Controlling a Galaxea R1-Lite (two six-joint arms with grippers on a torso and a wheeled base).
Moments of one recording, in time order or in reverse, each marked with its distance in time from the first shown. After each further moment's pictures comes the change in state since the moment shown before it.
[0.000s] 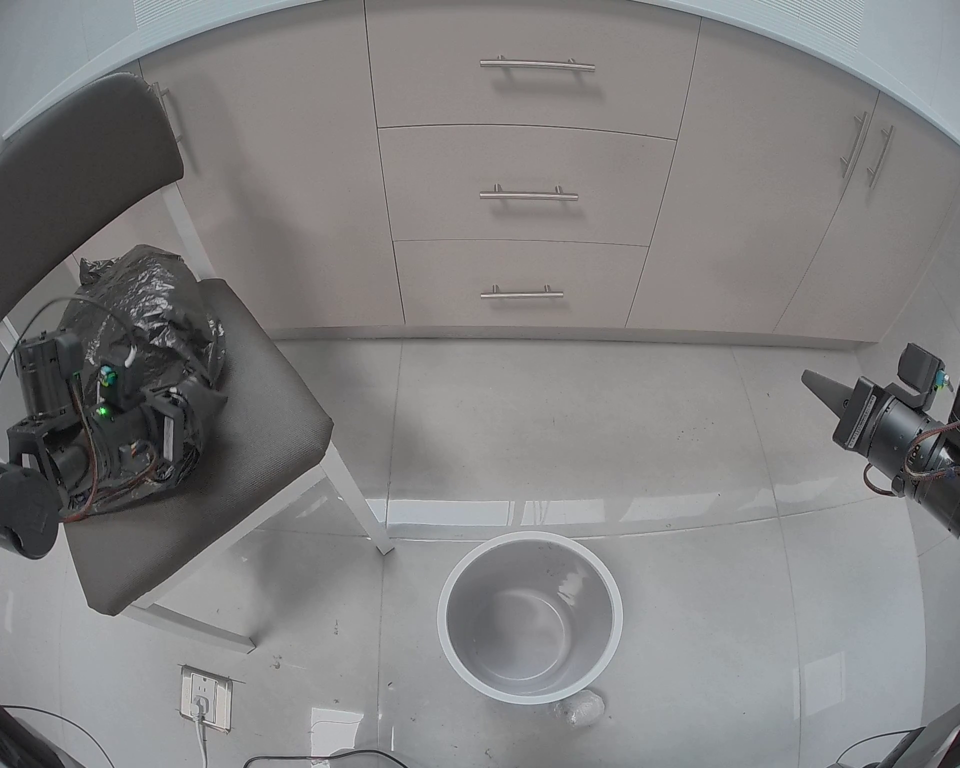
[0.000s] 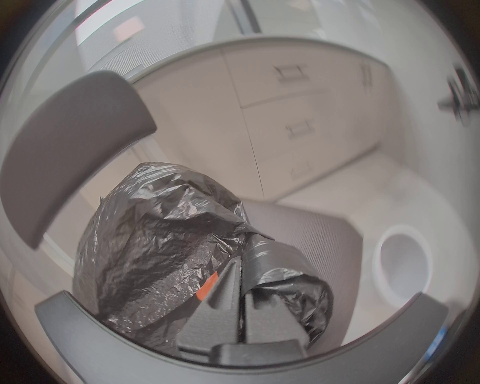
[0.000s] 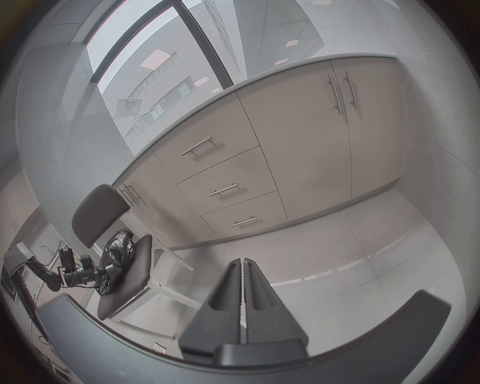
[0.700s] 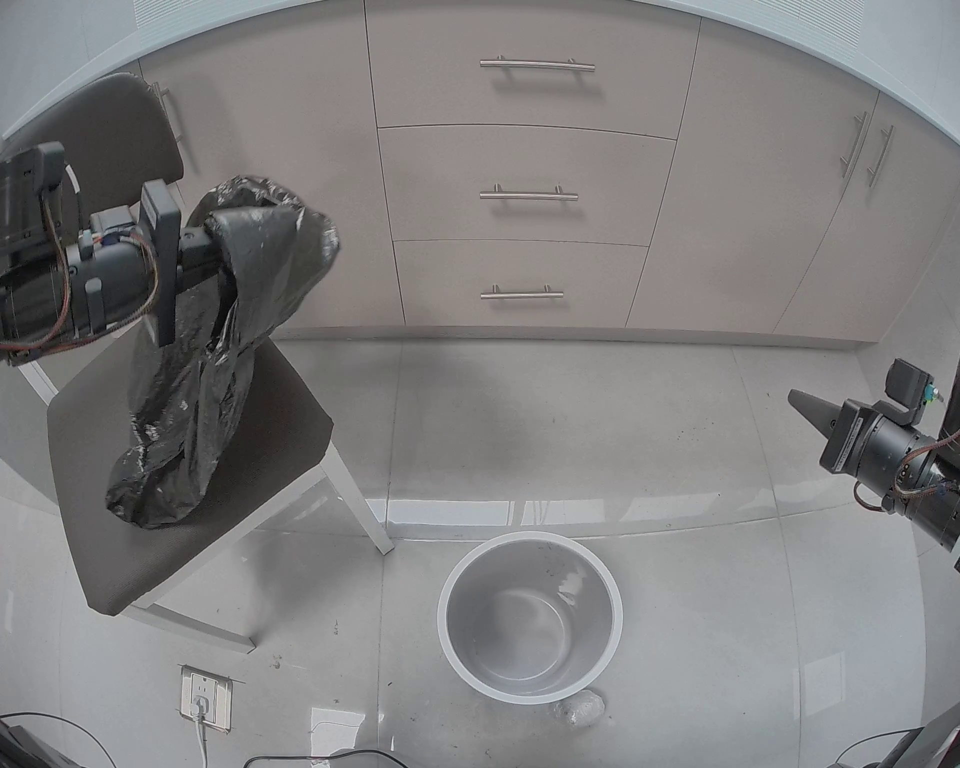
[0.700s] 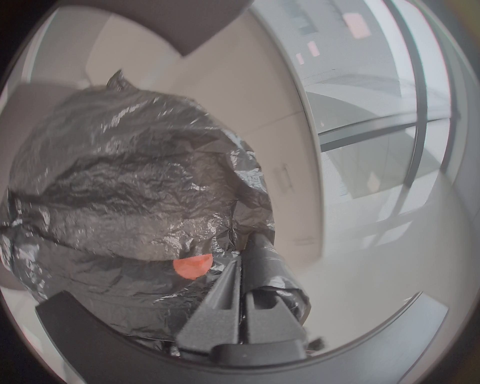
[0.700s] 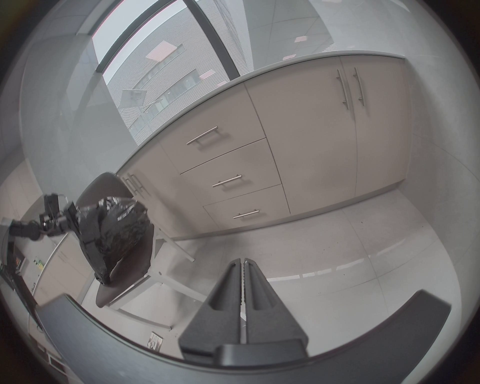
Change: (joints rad) left arm -0.168 -0.123 -0.534 0.548 -0.428 -1.379; right arm 0.039 0.011 0.030 -0.006 0.002 -0.046
